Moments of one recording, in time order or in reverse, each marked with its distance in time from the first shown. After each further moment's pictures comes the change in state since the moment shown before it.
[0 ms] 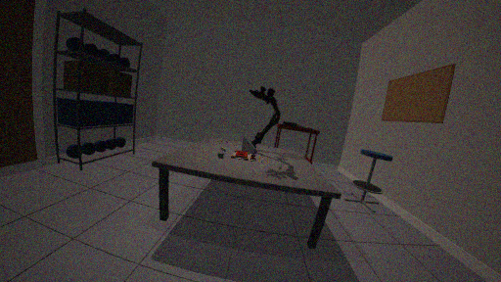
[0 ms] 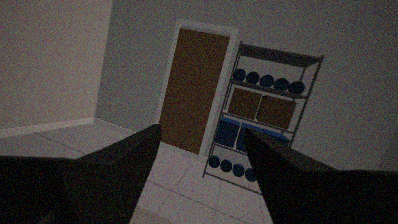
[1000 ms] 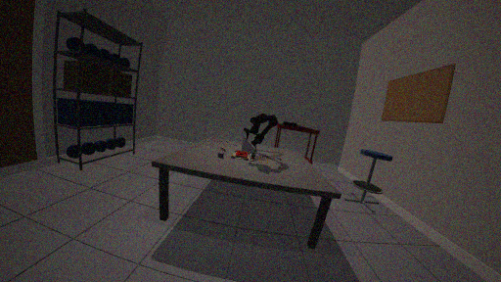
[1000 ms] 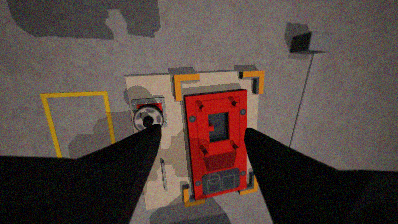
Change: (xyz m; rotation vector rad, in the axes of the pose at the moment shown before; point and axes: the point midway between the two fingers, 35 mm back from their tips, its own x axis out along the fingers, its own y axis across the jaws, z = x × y) arm -0.128 0.170 -0.371 -0.726 1.160 1.082
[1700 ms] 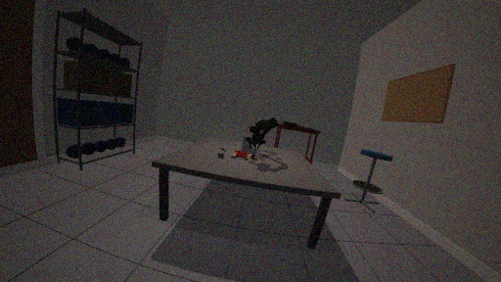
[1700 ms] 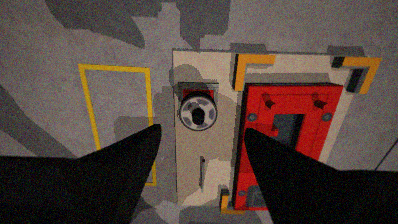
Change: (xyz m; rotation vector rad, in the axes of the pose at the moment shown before) arm 0.052 0.052 -0.022 -0.057 0.133 0.217
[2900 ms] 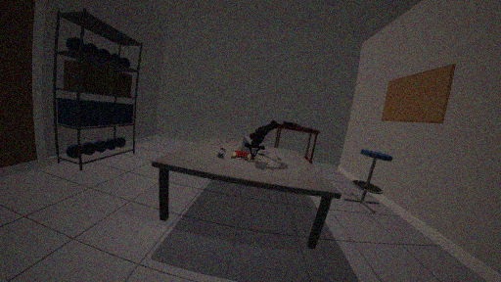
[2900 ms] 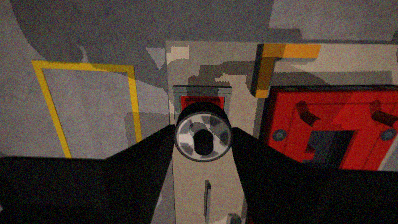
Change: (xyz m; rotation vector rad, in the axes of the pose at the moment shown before) arm 0.056 0.004 -0.007 0.006 0.020 0.010
